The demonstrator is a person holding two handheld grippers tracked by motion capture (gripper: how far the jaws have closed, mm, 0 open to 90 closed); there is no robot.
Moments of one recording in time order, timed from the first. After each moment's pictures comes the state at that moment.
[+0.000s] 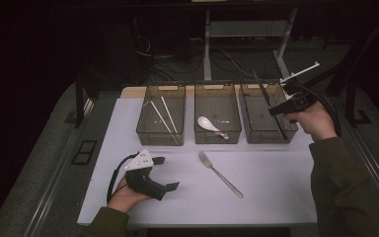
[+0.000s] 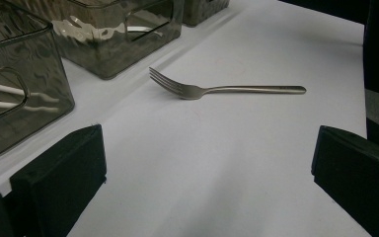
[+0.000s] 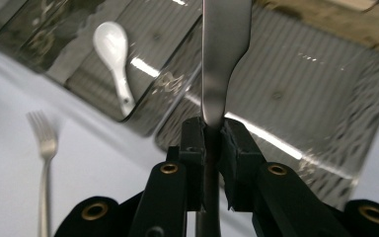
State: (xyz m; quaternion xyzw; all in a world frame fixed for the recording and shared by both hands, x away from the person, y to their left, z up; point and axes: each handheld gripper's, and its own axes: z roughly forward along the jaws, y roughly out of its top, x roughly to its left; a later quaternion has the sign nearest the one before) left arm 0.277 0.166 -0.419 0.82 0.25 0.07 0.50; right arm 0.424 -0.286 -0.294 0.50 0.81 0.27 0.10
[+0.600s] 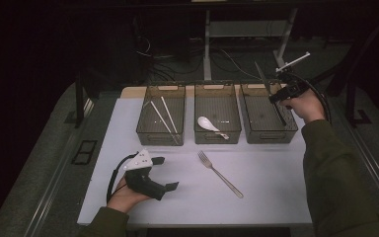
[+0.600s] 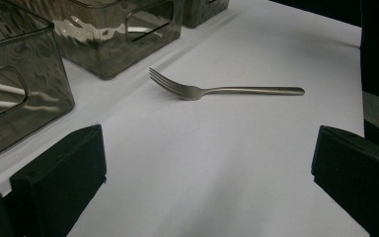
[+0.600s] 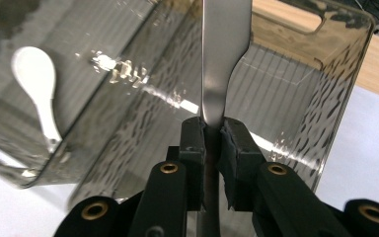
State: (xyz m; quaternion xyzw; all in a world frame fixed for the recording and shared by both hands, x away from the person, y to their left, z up) left arm 0.278 0.168 -0.419 0.82 0.25 0.07 0.51; right arm 0.485 -0.293 -0.315 0.53 0.80 0.24 0.13
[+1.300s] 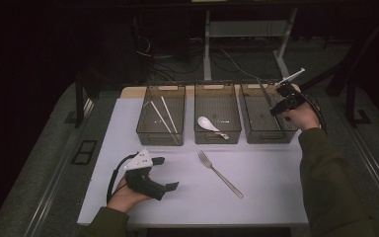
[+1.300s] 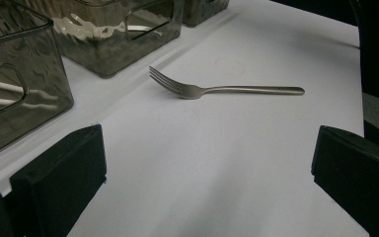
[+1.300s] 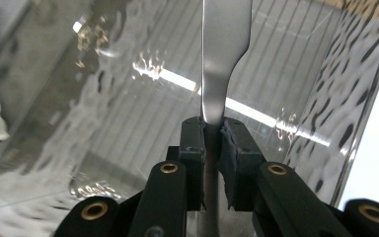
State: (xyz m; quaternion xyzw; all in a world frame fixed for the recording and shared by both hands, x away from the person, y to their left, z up) left arm 0.278 0.167 -0.420 0.82 0.25 0.07 0.51; right arm 0.490 -0.307 -0.369 0.55 0.80 0.20 0.09
